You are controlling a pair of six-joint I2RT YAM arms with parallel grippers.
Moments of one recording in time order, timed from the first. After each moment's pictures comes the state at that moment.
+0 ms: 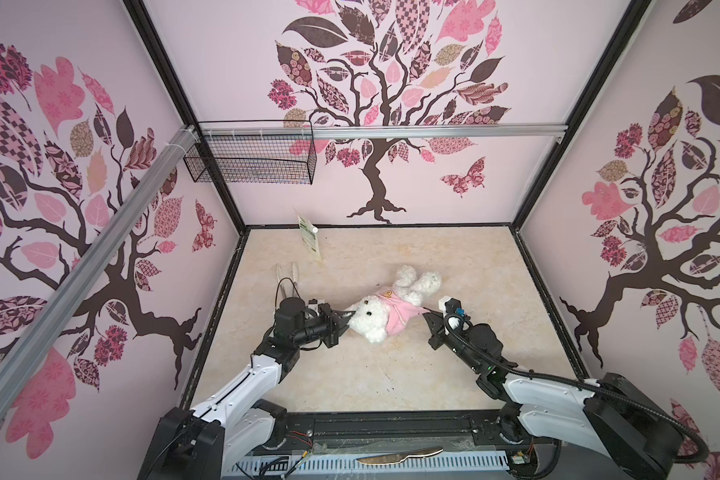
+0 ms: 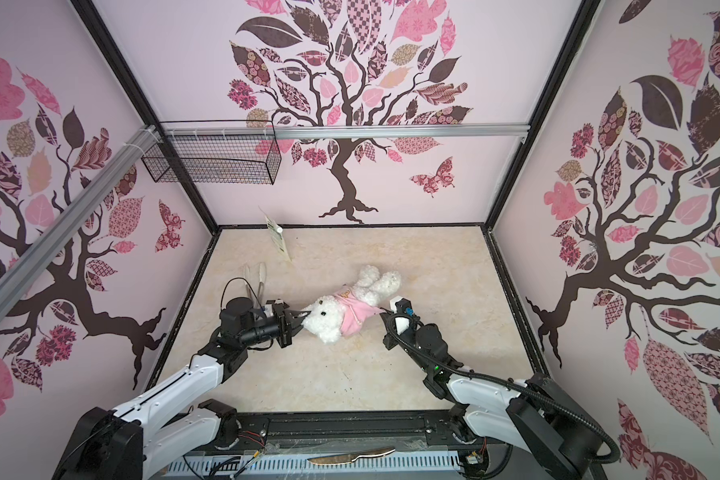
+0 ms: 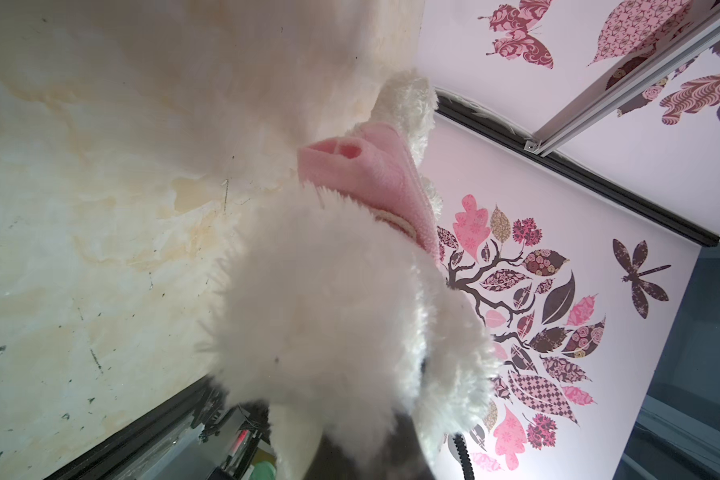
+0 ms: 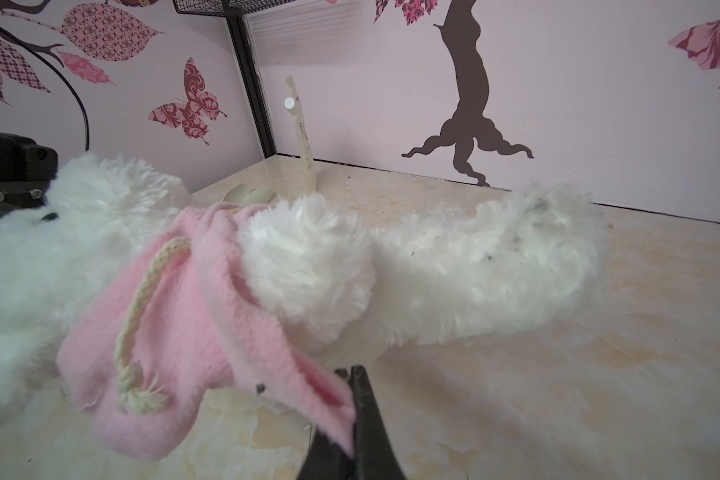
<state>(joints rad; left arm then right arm) -0.34 1.05 0.41 0.26 0.70 -1.66 0.66 1.10 0.18 0.82 0.02 0.14</state>
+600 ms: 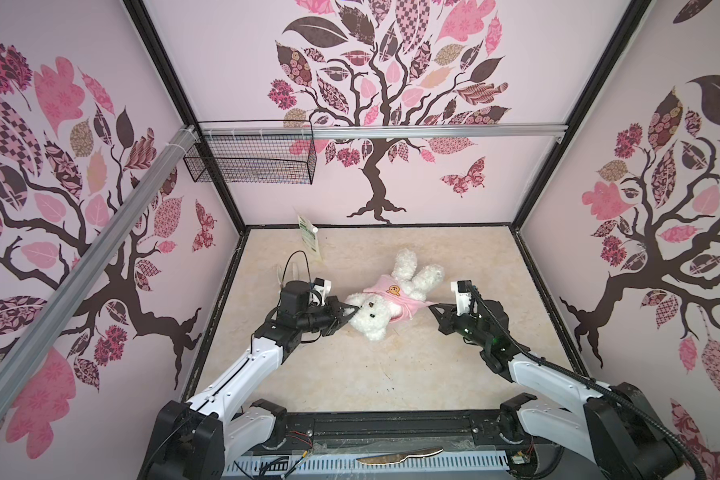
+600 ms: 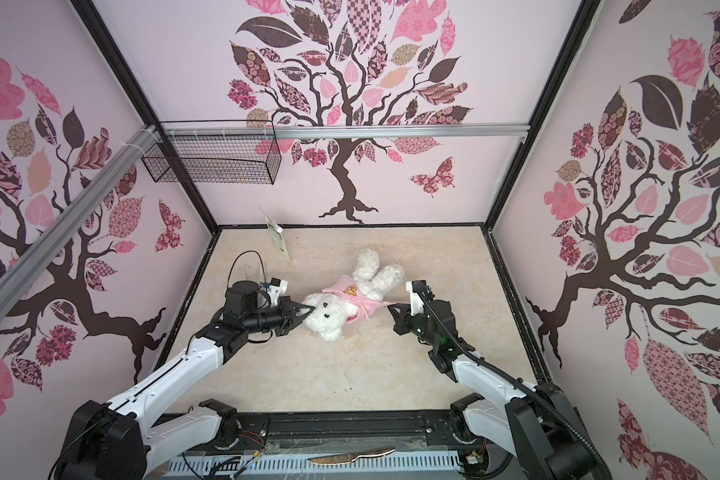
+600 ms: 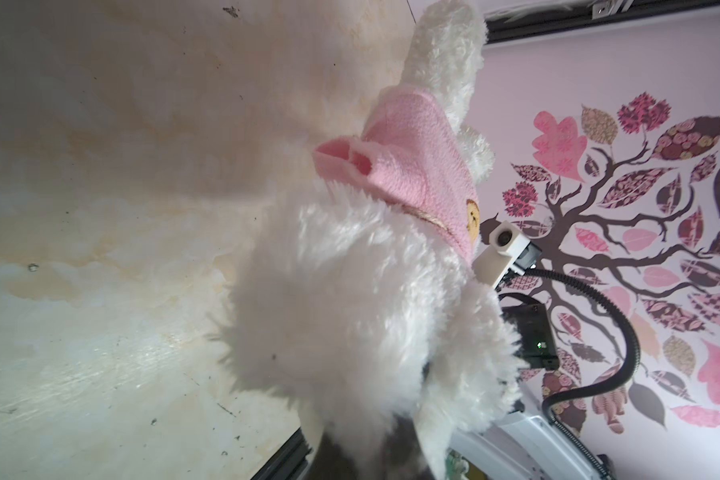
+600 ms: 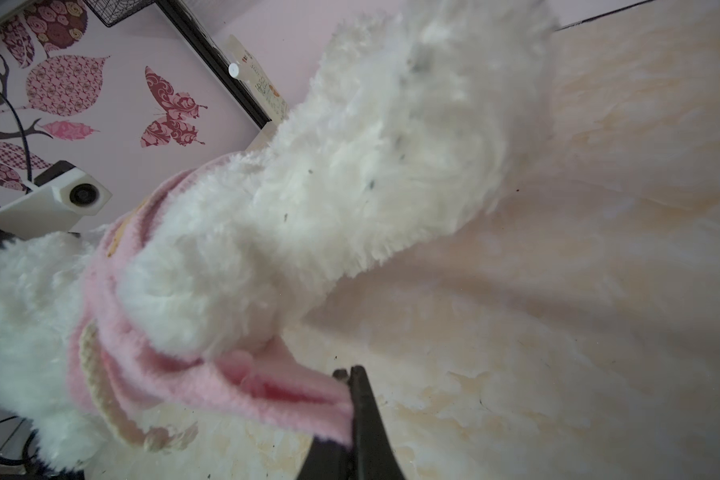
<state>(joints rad) -0.34 1.10 0.62 -0.10 0.69 -0.98 0.33 1.11 0.30 0.49 -0.37 0.47</state>
